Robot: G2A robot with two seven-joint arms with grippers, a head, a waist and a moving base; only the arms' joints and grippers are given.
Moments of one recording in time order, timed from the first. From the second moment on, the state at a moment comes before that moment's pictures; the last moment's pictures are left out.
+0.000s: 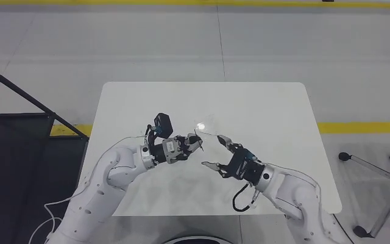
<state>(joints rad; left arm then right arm) 1.15 -1.10 -1.17 -1.64 0.73 -0.79 -0.24 -1.36 -1.17 1.27 -1.95 -1.28 -0.69 0.19</state>
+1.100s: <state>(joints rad) 1.17 -1.10 -1.16 -1.64 0.81 -0.82 -0.18 -1.18 -1.17 1.14 -1.71 -0.97 -0.78 0.35</state>
